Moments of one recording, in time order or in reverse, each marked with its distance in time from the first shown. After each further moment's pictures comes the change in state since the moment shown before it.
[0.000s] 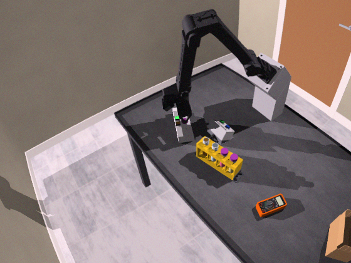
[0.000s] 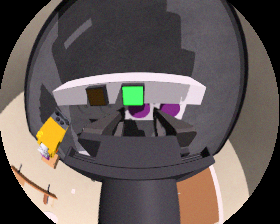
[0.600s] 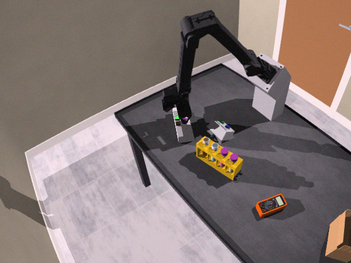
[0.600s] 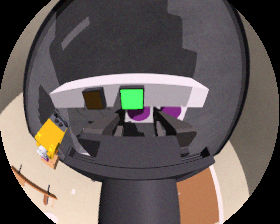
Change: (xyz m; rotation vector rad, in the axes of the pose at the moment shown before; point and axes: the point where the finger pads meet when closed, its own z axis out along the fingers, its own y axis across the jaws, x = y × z) arm 0.000 -0.001 0.007 0.001 0.000 0.001
